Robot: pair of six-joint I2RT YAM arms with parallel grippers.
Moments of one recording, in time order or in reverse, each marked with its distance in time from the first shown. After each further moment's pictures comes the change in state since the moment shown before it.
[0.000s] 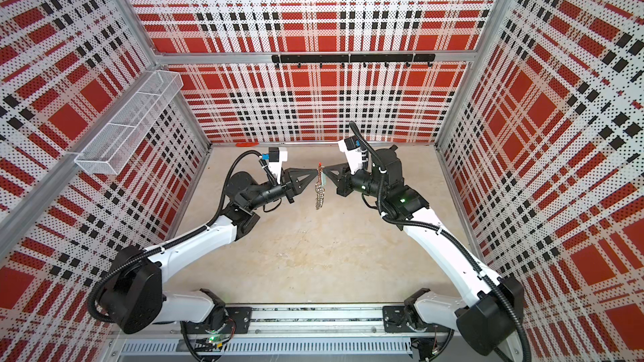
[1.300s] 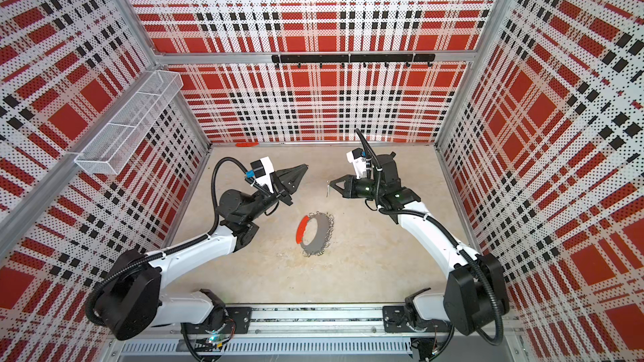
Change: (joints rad) left arm -0.013 -0.037 -0.141 0.305 -0.245 0.215; right arm -0.116 0.116 -0.124 -0.023 -0.125 0.203
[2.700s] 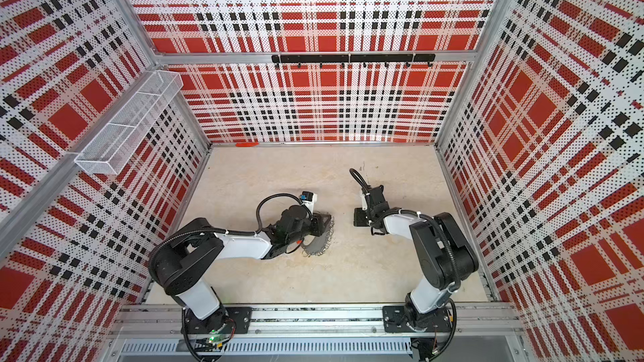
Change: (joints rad) left arm -0.238 0.394 0.007 -0.545 -0.408 -0.331; right arm -0.032 0.309 -0.285 0.148 0.460 -0.153
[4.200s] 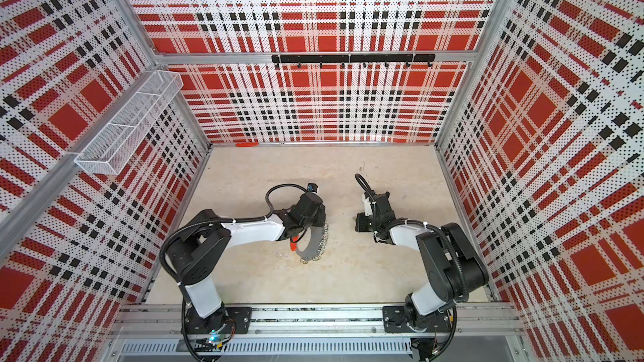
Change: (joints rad) left arm 0.013 0.022 0.243 -0.503 -0.233 0.040; right arm -0.007 -0.111 -0.150 0.120 -0.069 0.012
